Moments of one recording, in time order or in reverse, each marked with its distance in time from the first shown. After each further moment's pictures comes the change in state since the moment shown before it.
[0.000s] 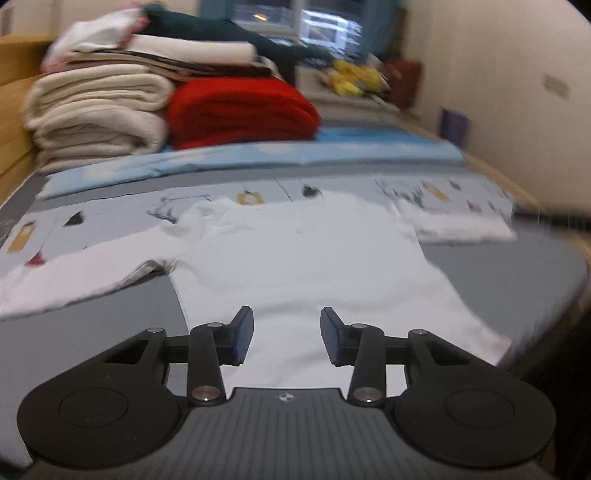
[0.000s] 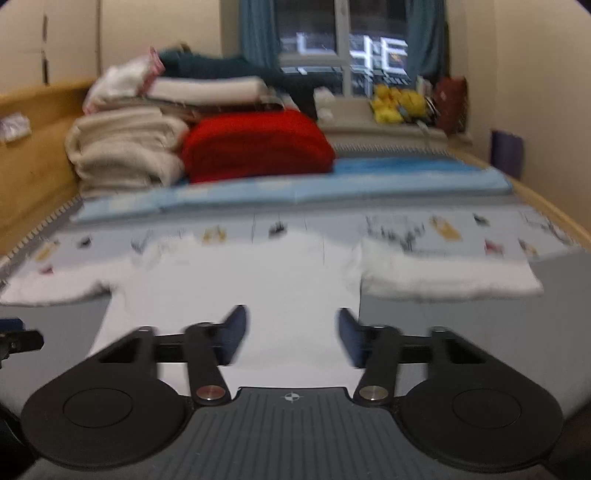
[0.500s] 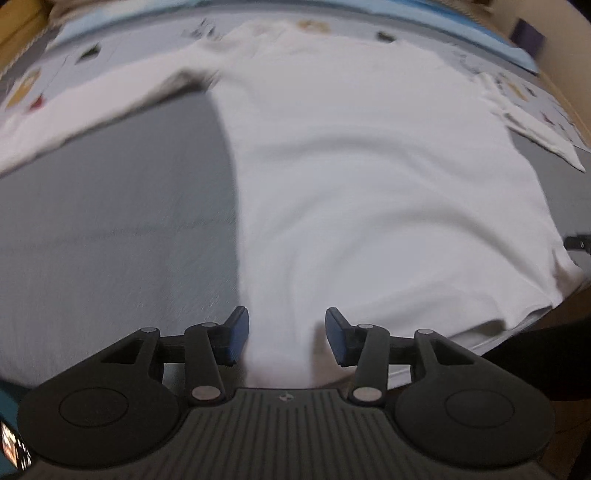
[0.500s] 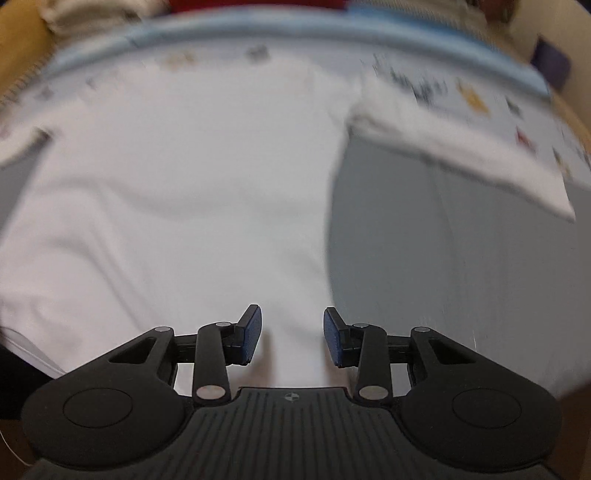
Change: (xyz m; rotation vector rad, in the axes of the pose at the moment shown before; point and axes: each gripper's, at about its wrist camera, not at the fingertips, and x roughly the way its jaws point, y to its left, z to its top) left arm 0.102 0.062 -0.062 -0.180 0.508 0.084; right arm 0.128 -0.052 -0.061 -0.085 0.585 -0.055
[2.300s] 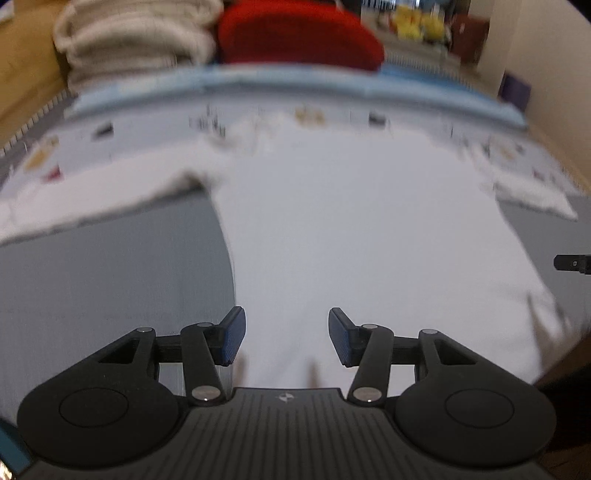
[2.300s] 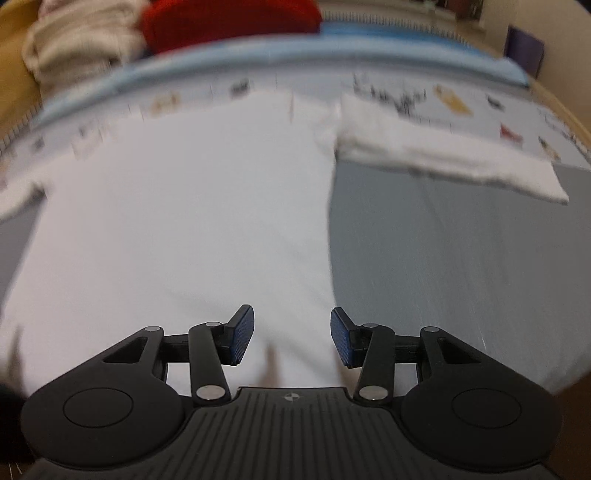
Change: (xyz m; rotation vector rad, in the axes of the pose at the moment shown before) left arm -0.036 -0.032 0.031 0.015 -0.362 0.035; right arm -0.029 0.006 0.006 0.107 -0.162 0.049
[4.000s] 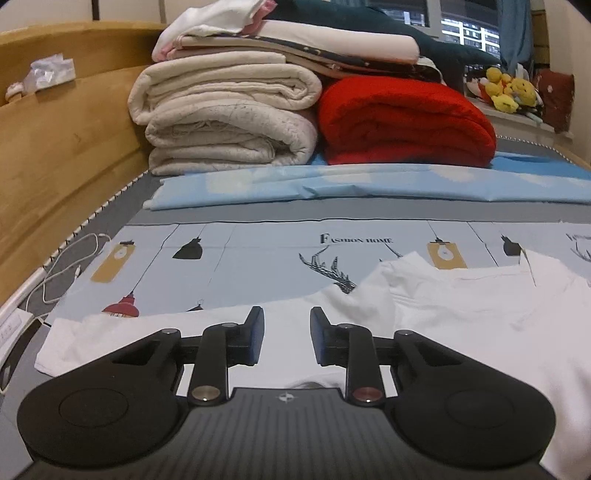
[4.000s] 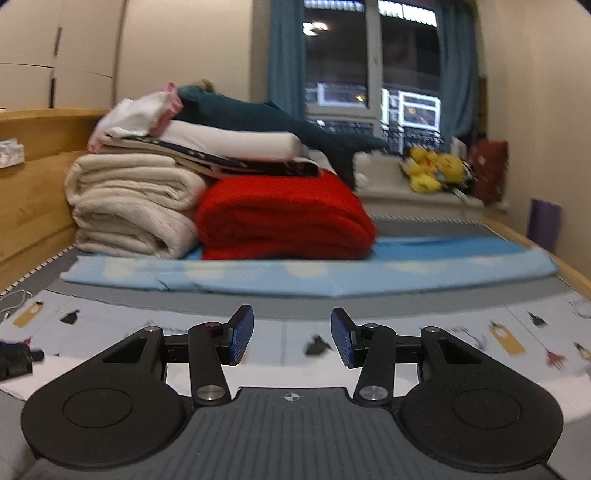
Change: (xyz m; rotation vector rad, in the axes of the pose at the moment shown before) left arm 0.064 0.065 0.161 -0.043 -0.204 0.320; right arm -0.019 0.114 0.176 -0.100 -0.587 0.041
